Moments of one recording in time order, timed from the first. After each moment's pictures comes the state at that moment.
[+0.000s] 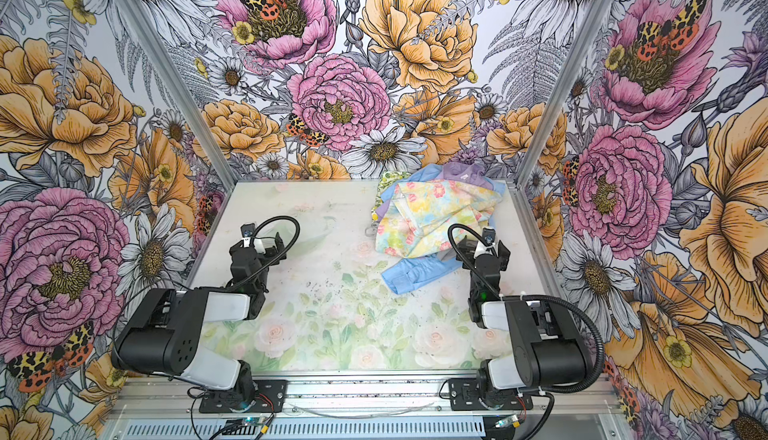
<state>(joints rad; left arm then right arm) -0.09 1.49 0.39 0.89 -0.34 -0.02 0.06 1.41 0.28 0.95 0.31 0.00</state>
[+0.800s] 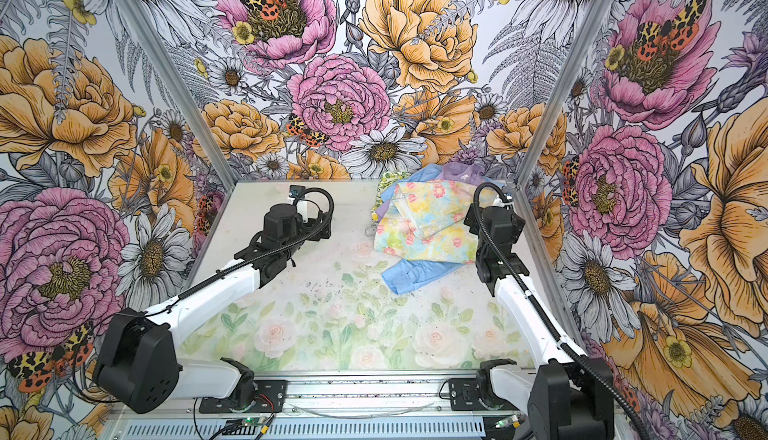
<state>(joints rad) -0.46 1.36 0.93 0.04 -0.18 -0.17 0.09 1.17 0.86 -0.02 0.39 0.21</state>
